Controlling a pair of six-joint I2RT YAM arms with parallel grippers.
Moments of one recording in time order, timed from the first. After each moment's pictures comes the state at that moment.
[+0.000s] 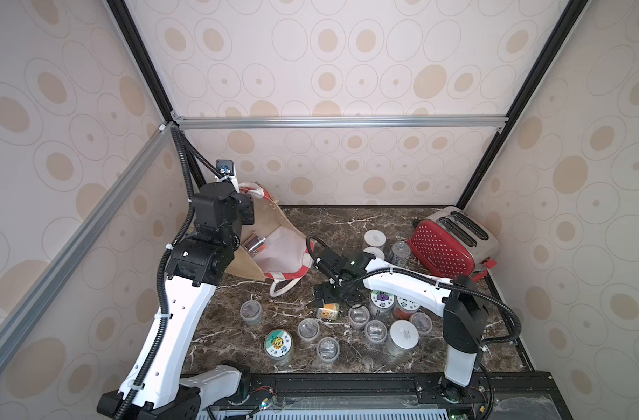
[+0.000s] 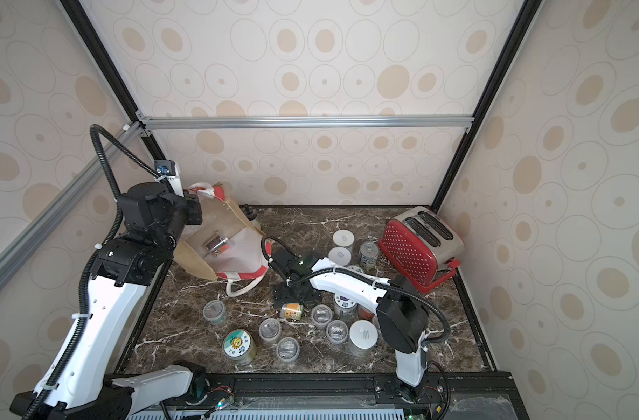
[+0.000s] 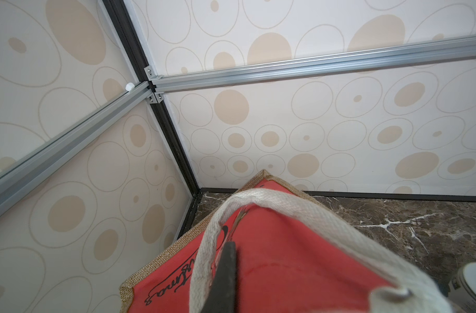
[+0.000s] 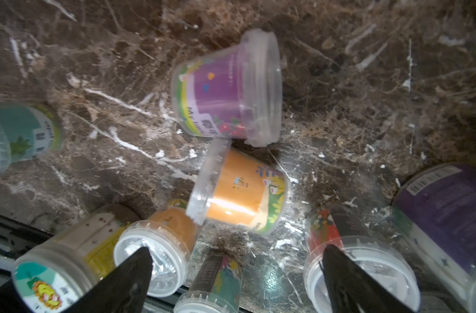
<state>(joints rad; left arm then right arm) -0.27 1.18 1.59 -0.65 -0.47 0.02 0.96 1.87 1.53 -1.00 -0.05 0.81</state>
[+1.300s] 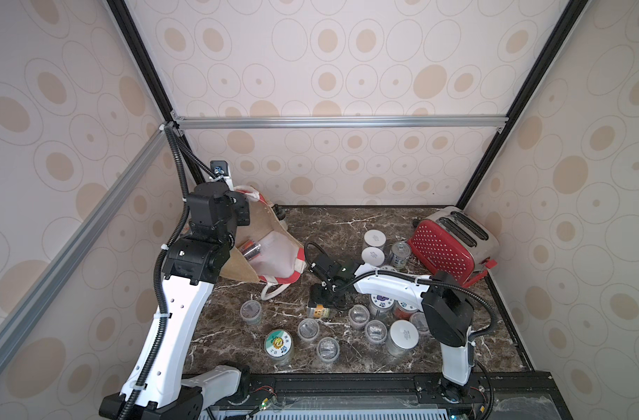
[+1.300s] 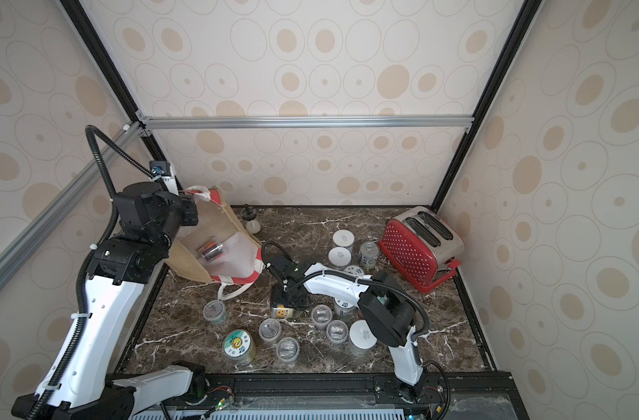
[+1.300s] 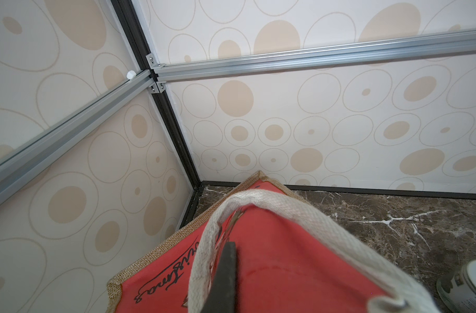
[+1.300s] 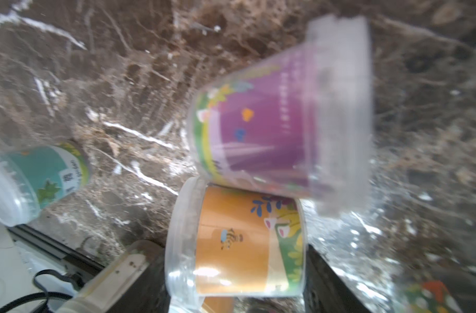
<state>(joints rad) -0.22 1.18 1.59 -0.68 -0.42 0.01 0.95 1.97 1.49 -0.71 -0.17 0.94</state>
